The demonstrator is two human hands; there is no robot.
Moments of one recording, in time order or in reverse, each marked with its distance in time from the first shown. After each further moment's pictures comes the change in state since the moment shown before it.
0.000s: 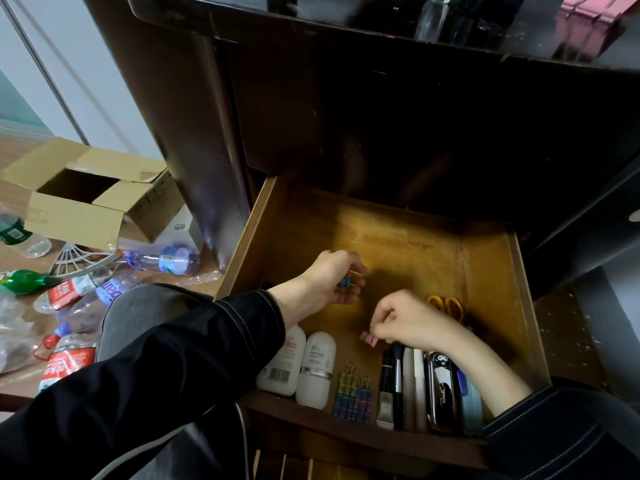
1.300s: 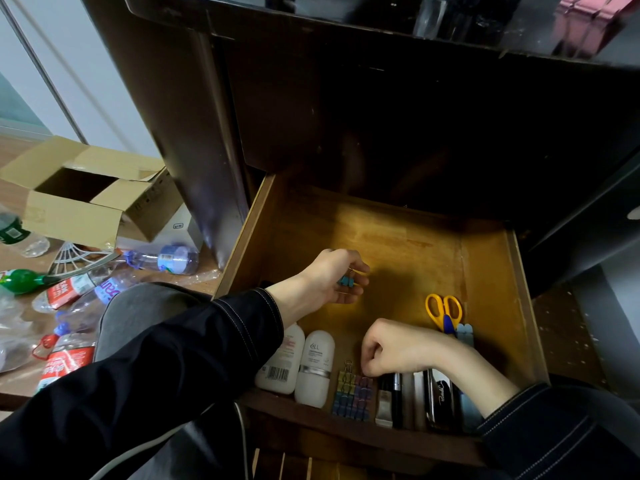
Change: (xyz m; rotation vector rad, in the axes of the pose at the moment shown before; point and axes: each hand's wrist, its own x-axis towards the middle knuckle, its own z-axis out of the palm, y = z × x) left_hand -0.003 0.002 0.001 0.028 -0.045 0.007; right_hand -0.001 0.003 0.022 -0.277 -0.328 -0.117
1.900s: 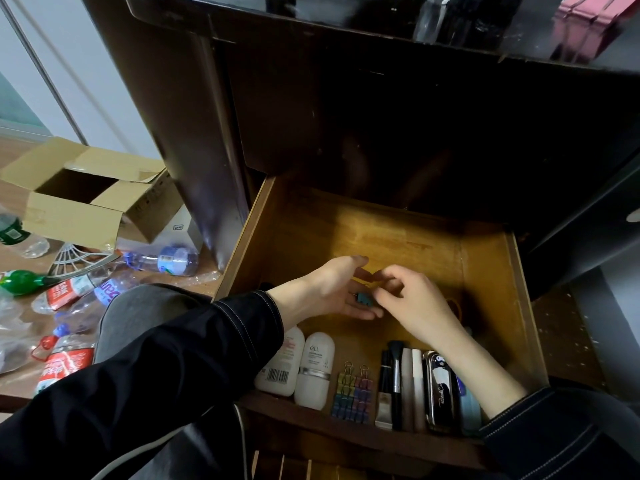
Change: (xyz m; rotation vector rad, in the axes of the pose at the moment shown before) left_hand -0.012 0.001 0.007 -0.039 -0.259 -0.133; right_hand -0.008 0.001 -0.023 0.203 0.823 0.027
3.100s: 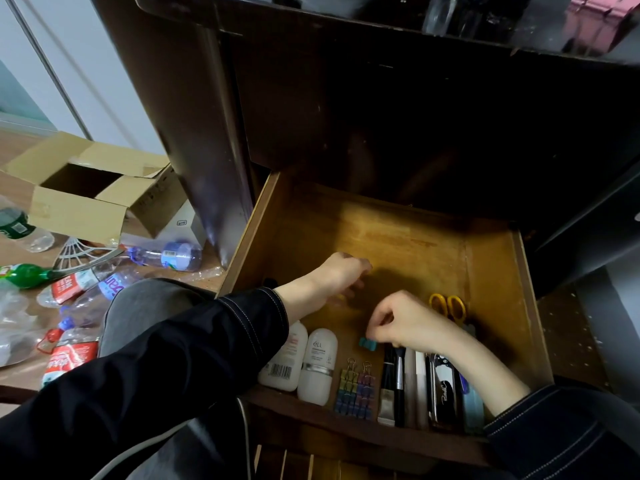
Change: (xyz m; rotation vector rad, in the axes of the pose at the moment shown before) left_hand 0.015 -0.002 -0.010 0.424 0.275 0.144; right_hand -0.001 0.007 0.010 -0.027 -0.477 0.098
